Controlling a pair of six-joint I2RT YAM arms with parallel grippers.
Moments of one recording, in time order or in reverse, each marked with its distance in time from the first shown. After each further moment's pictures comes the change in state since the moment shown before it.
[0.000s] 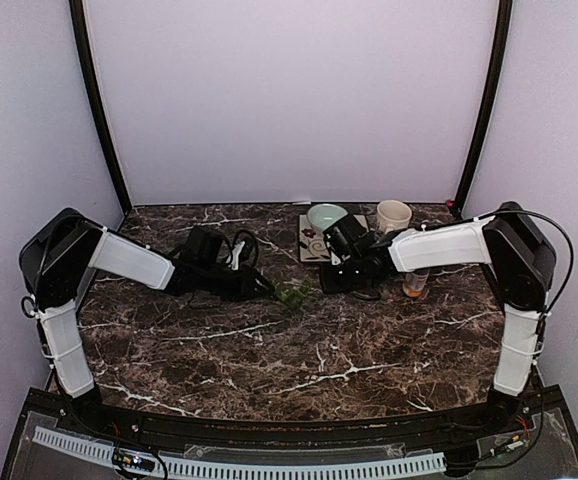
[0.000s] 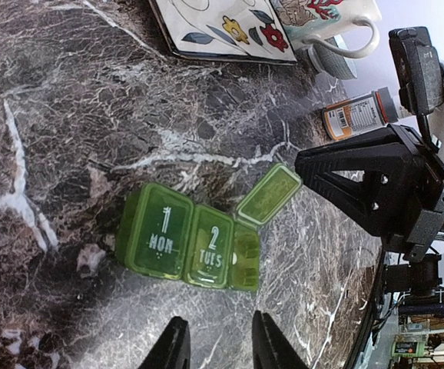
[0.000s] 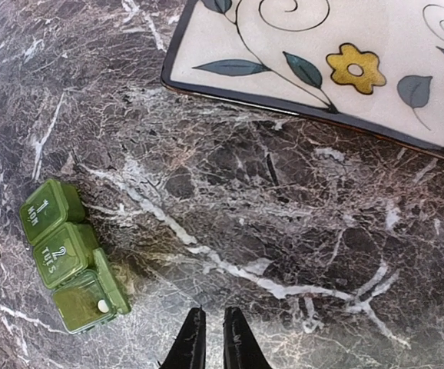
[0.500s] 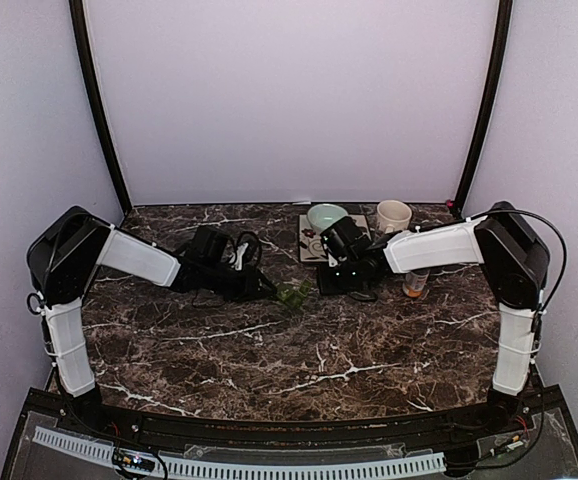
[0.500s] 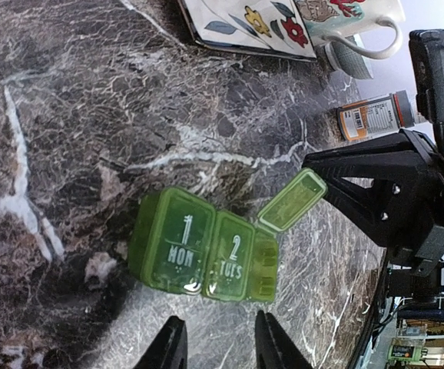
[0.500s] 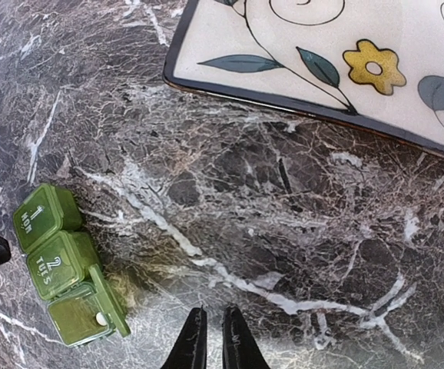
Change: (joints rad) left arm 0.000 0.050 0.055 -0.050 -0.001 -0.013; right arm 0.000 0.042 0.016 0.024 -0.013 0.000
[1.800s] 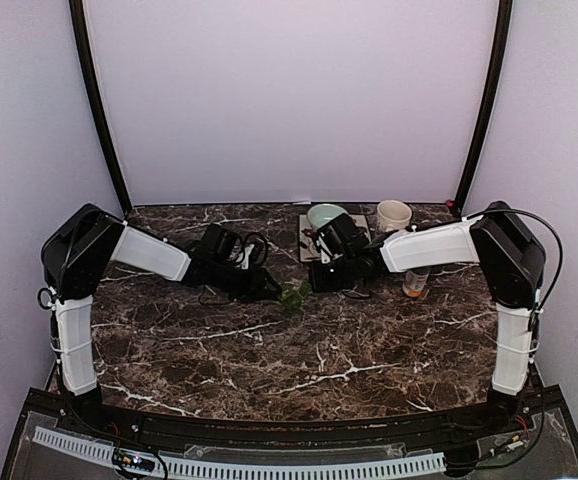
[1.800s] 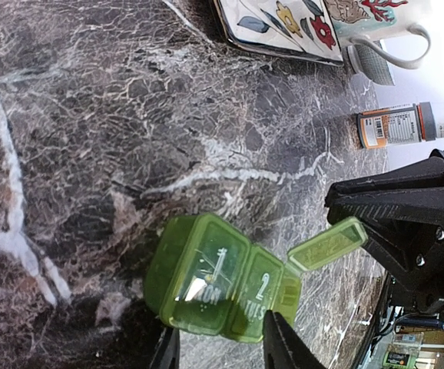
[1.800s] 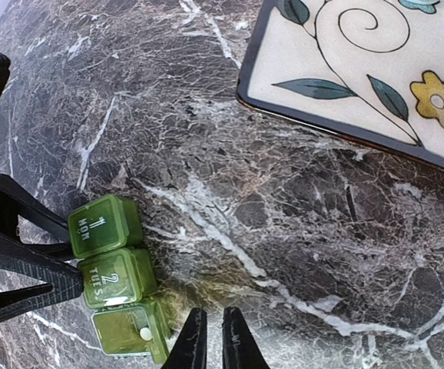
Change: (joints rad) left arm 0.000 0.091 0.111 -0.090 -0.001 -0.018; right arm 0.003 0.024 0.030 0.060 -0.102 -0.004
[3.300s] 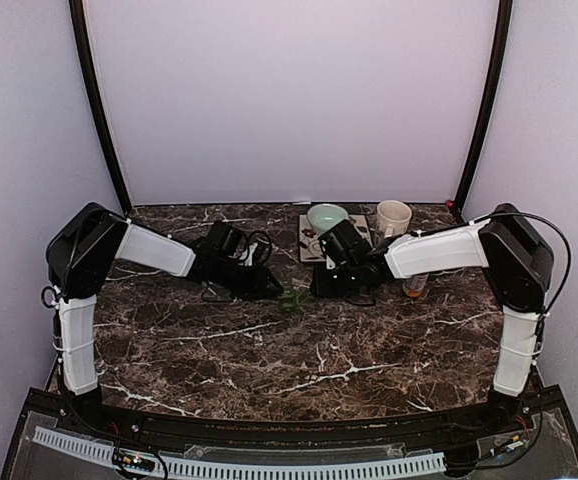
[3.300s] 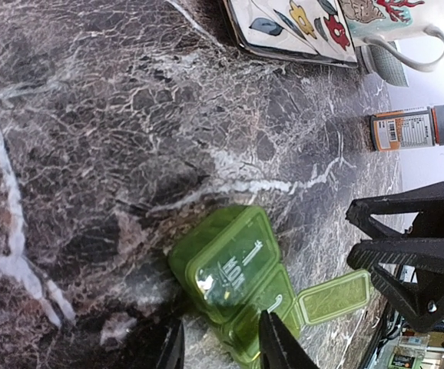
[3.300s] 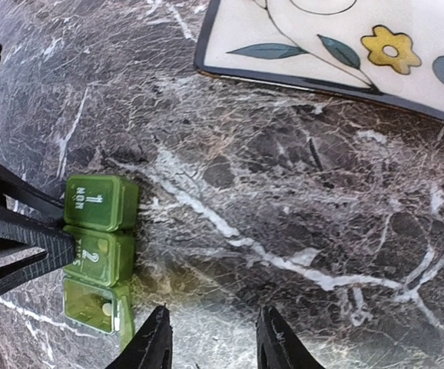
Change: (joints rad) left arm -0.007 0.031 0.068 -0.077 -0.024 0.019; right arm 0.029 -0.055 -0.068 -0.019 0.092 0.088
